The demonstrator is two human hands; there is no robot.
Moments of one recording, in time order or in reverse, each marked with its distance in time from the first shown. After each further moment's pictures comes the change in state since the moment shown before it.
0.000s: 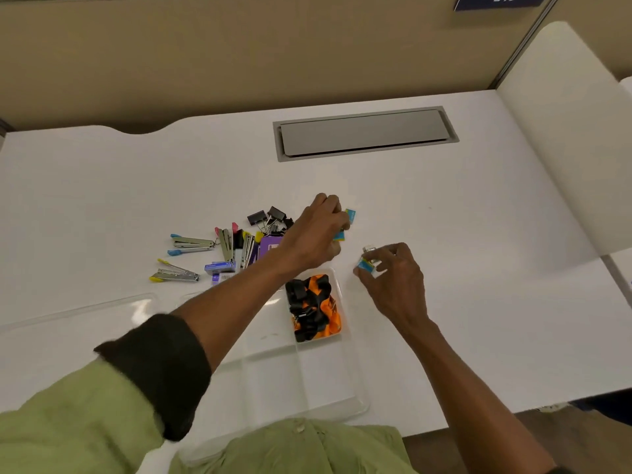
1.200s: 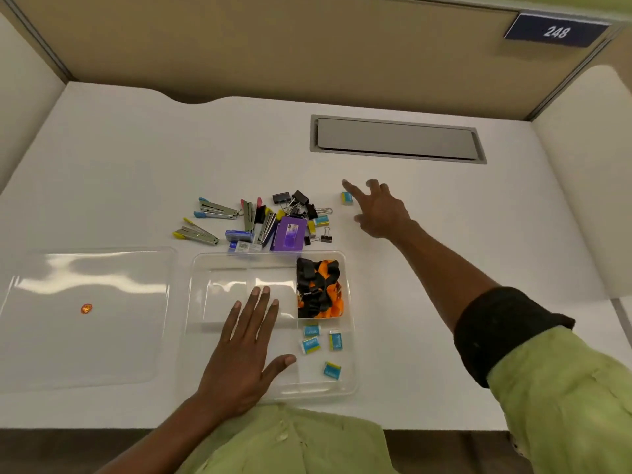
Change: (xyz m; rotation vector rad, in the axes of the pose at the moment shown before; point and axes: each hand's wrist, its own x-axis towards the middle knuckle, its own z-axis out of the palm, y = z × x) left_hand -0.276 0.039 0.078 0.135 -0.032 -0.413; right_hand 0.136 -0.045 0.026 -0.651 -0.390 -0.451
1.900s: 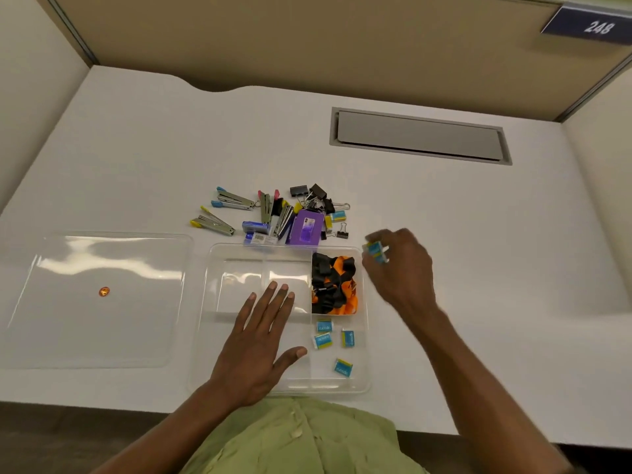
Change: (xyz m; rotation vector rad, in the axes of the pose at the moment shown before) left_hand 0.002 -0.005 0.006 -0.007 -0.026 -0.004; right_hand -0.138 -0.068 -0.007 0.475 0.326 0.178
